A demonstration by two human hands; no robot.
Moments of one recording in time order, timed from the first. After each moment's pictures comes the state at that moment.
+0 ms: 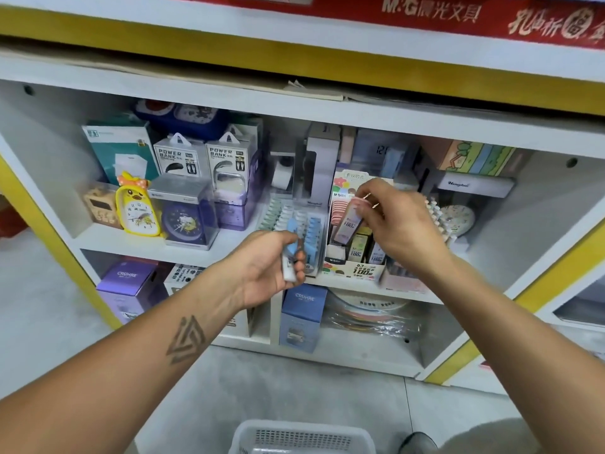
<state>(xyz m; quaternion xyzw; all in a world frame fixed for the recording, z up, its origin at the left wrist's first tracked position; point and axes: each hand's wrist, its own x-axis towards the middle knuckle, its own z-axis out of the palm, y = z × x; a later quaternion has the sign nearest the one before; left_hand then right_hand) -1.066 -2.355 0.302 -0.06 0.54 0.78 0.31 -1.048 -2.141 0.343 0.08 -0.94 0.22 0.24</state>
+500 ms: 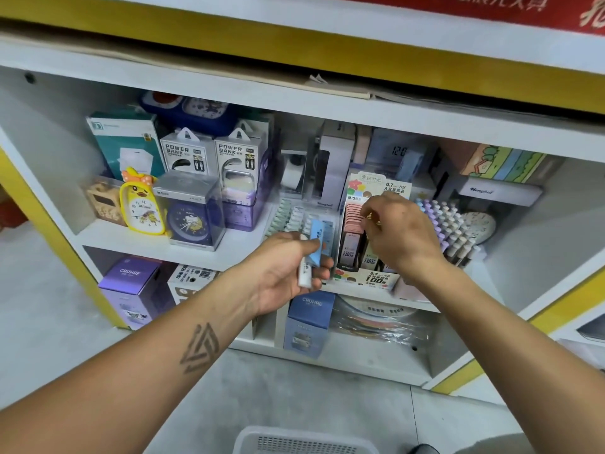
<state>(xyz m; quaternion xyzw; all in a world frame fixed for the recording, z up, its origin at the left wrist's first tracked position) -1.072 -2.350 0.302 -0.05 0.55 0.78 0.29 -1.075 -2.155 0.329 0.04 -0.97 0.12 0.20</state>
